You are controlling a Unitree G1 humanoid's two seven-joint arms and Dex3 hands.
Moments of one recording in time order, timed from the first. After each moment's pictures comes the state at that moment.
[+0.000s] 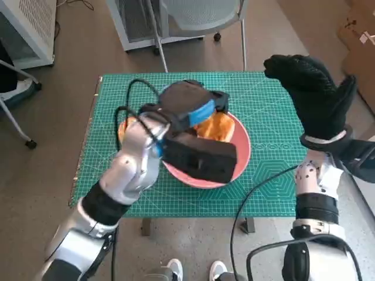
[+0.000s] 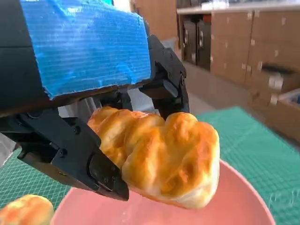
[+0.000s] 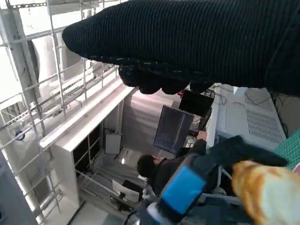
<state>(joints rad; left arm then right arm) -0.94 0.29 -0.51 0.19 0.86 0.27 -0.53 -0.84 -0.19 -0.35 0.80 0.51 -0.63 0.96</state>
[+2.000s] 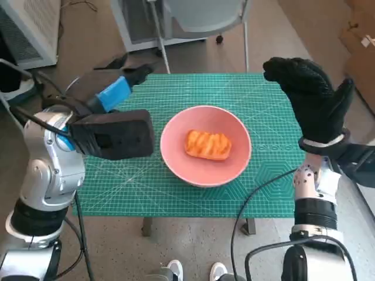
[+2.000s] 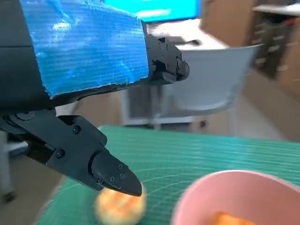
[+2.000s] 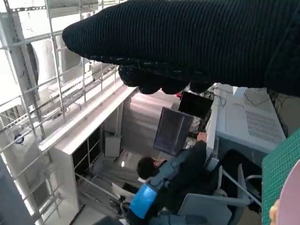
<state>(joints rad) -0.75 0.62 -0.22 -0.13 0.73 0.48 -0.71 -0.82 -0.18 -0.32 0.76 0.51 -0.62 0.91</state>
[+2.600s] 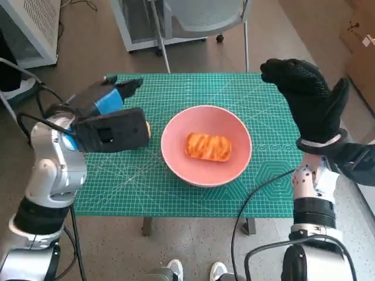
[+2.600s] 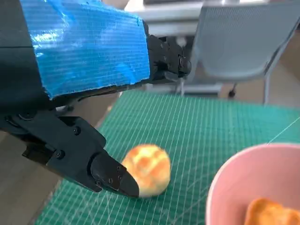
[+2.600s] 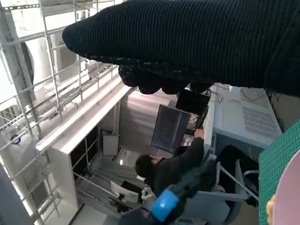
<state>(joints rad) -0.74 0.61 -0.27 0.06 0.73 0.49 -0.70 -0.83 -0.18 -0.32 0.80 0.51 -0.63 0.92</state>
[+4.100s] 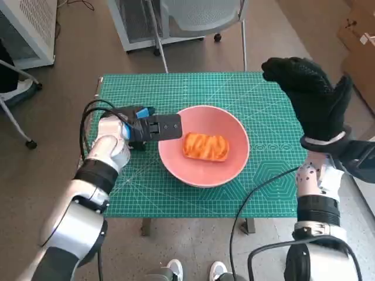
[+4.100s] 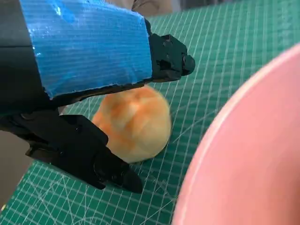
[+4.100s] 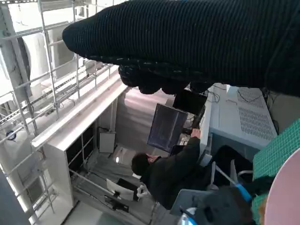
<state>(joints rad) -1.09 0.30 -0.52 1.21 0.74 0.26 -0.34 -0.84 -0.20 -0.32 0.80 0.51 -0.62 0.94</state>
